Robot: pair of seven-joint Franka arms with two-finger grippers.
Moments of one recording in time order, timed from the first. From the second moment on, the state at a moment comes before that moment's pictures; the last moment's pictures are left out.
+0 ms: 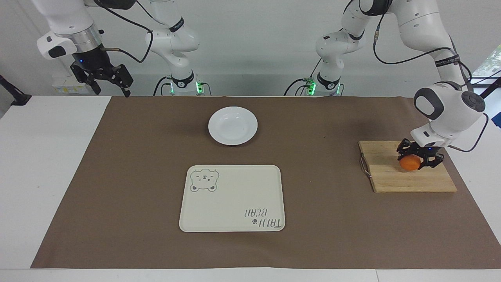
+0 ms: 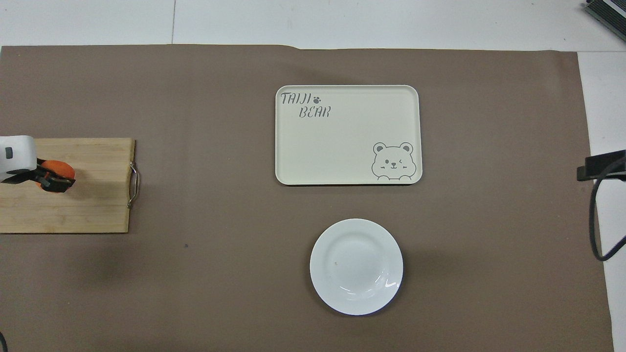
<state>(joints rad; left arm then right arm) 0.27 0.23 -0.04 -1.97 -0.03 2.24 0.92 0.06 -0.09 -0.15 -1.60 -0.02 1.53 0.05</state>
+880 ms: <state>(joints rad) -0.32 0.14 -0.05 -1.97 -0.03 2.13 0.11 0.06 -0.09 -0.16 -1.60 -0.02 1.52 0.05</state>
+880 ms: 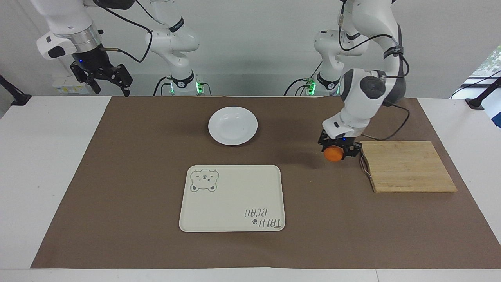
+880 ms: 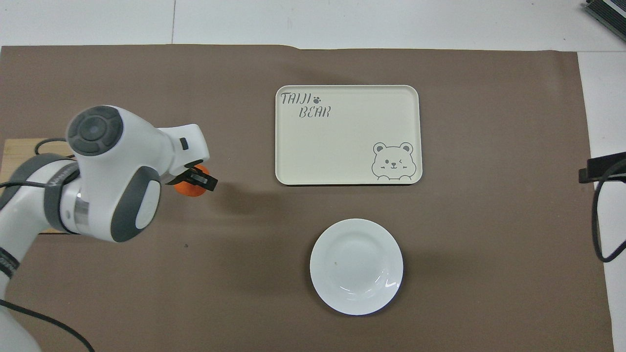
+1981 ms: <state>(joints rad) -0.88 0.26 -0.07 -1.97 -0.16 2.34 -0.51 0.06 -0.09 -0.16 -1.60 -0.02 1.52 0.00</state>
